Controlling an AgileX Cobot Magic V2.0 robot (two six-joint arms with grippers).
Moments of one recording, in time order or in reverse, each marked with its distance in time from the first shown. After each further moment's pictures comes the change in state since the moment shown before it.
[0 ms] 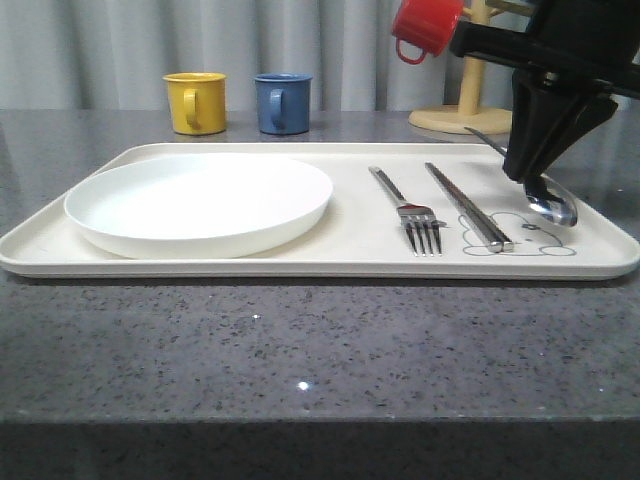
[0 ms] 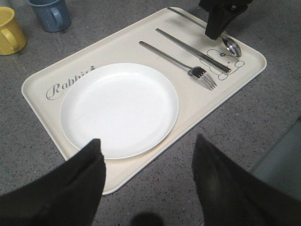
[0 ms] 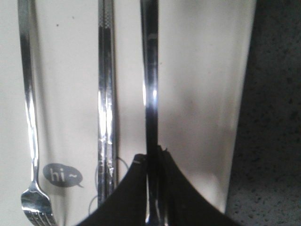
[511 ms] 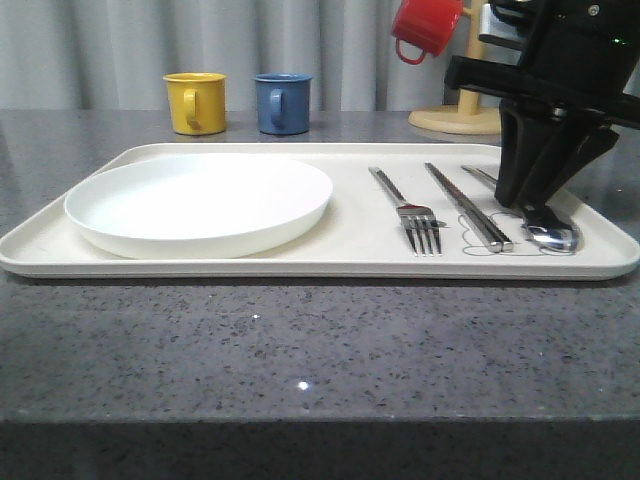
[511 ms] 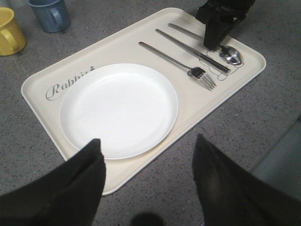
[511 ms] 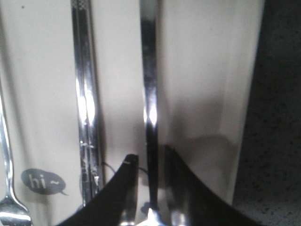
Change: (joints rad) left arm 0.000 0.000 0.000 0.000 -0.002 0.000; right arm 0.000 0.051 0.000 0.000 0.017 0.001
